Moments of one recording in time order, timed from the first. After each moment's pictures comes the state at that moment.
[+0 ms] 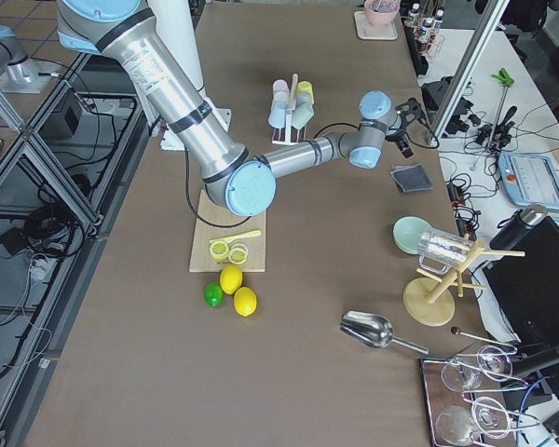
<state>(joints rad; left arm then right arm) -1.58 -1.43 -1.78 -1.56 -2.42 -0.20 1.00 -0.90 1.23 -0.77 1.95 0.82</state>
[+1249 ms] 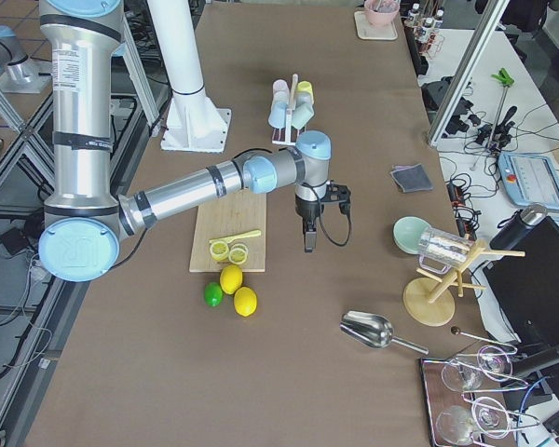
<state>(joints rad) -1.59 -1.43 -1.79 -1.55 -2.43 -0.20 1.20 -1.66 1.95 -1.63 2.09 0.36</state>
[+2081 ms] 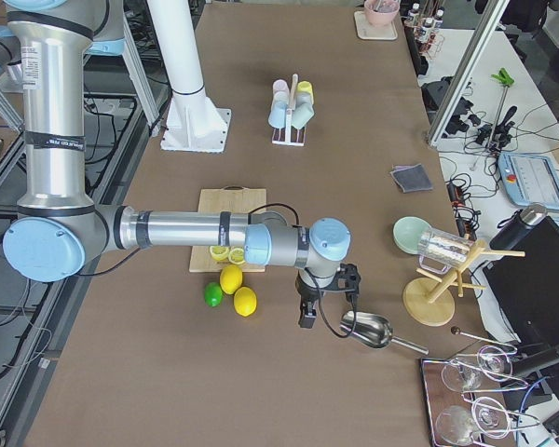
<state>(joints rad) -1.59 -1.44 -1.84 -1.55 -2.43 -0.20 1.52 -1.50 1.47 -1.62 2.33 0.03</state>
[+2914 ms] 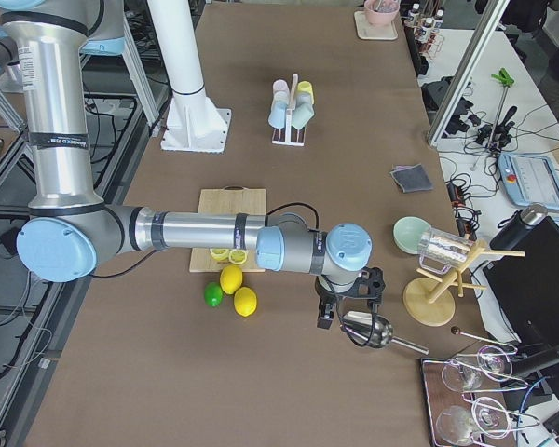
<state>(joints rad) -1.64 -1.48 -1.68 -1.55 -2.37 -0.19 1.58 -1.52 1.55 -1.63 2.39 0.12</state>
